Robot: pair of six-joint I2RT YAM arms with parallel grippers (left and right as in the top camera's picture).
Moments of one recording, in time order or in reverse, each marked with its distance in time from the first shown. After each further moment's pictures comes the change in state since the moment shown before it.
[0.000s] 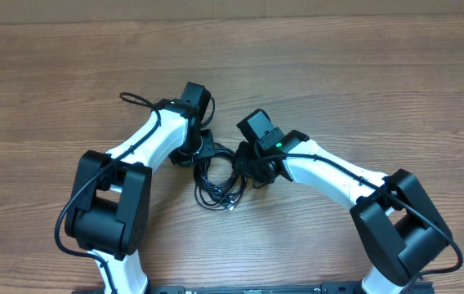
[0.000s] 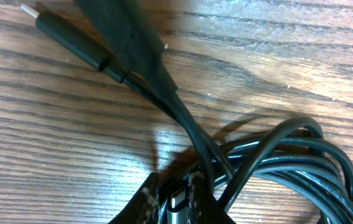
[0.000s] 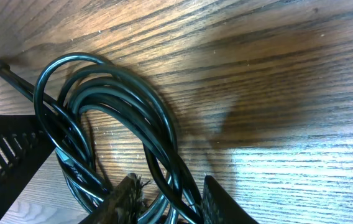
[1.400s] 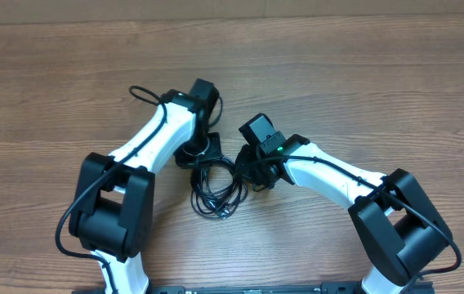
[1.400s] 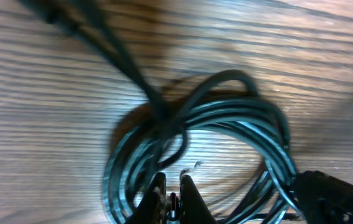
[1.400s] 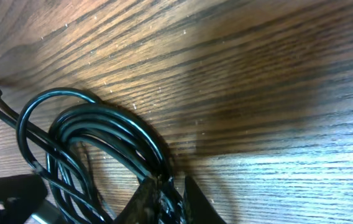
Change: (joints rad) left arm -0.048 0.000 0.103 -0.219 0.061 0.031; right arm 0.000 0.000 -0.044 0.035 -0.028 0.098
